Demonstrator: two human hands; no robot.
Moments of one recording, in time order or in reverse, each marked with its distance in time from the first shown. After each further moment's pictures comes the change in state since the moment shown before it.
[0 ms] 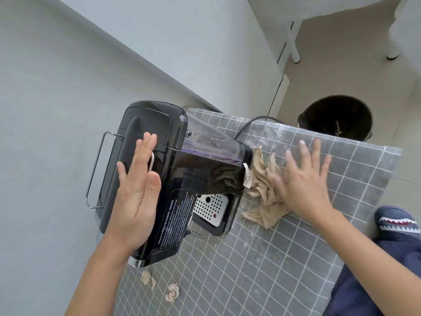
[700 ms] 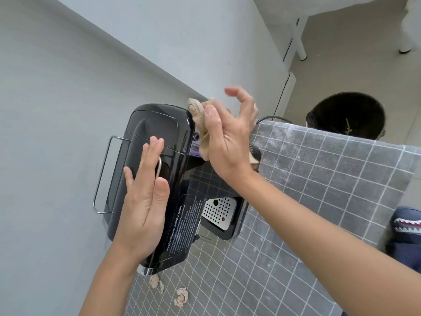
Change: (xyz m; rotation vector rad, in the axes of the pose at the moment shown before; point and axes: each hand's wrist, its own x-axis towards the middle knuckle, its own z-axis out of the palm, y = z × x) left_hand 0.001 0.003 0.000 0.018 0.004 0.005; right_hand 0.034 -0.178 -0.048 1.024 0.399 -0.201
